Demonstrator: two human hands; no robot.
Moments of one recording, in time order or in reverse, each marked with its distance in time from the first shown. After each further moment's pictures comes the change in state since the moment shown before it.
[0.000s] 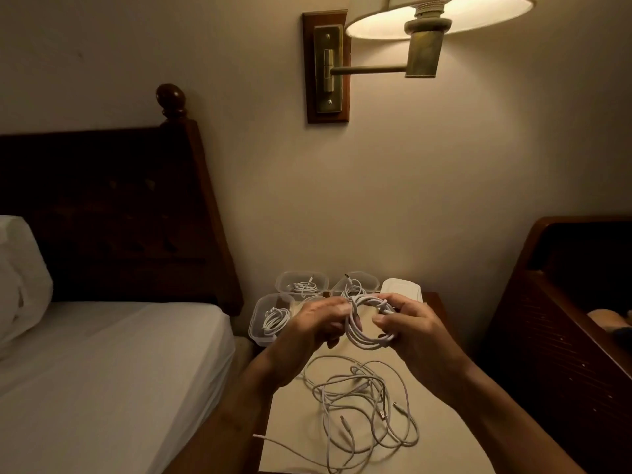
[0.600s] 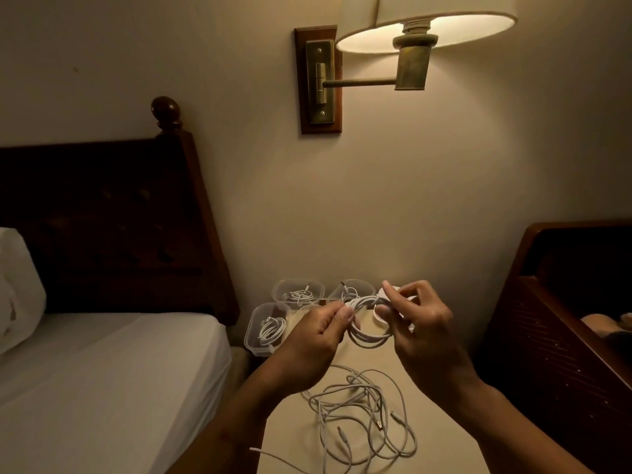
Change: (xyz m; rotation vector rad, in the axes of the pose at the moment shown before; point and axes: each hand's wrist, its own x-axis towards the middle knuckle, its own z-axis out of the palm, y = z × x) left_hand 0.004 0.008 0.014 0.356 0.094 0.061; right_hand -0.001 -0.001 -0.014 -1.106 0.361 -0.590
